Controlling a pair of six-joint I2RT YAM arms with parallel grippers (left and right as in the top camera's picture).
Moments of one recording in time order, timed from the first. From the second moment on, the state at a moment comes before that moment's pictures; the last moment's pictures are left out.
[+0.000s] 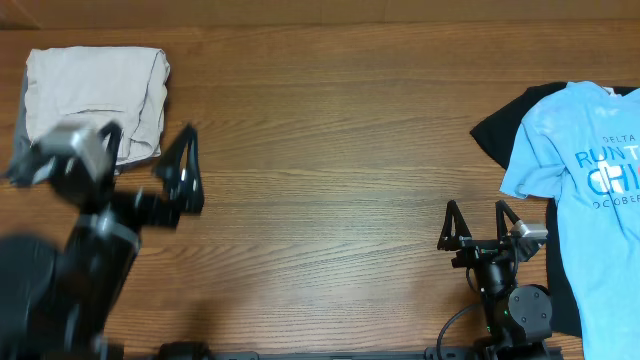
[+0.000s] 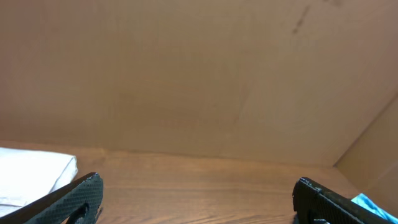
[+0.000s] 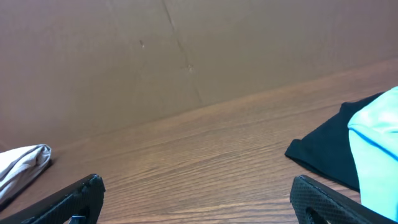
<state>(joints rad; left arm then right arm) 0.03 0.70 1.27 -0.63 0.25 -0.30 0.19 0.01 0.02 -0.02 0.09 0.33</state>
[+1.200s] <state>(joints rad) 0.03 0.08 0.20 -0.12 0.21 -0.30 0.19 0.01 0.02 -0.02 0.09 0.33</state>
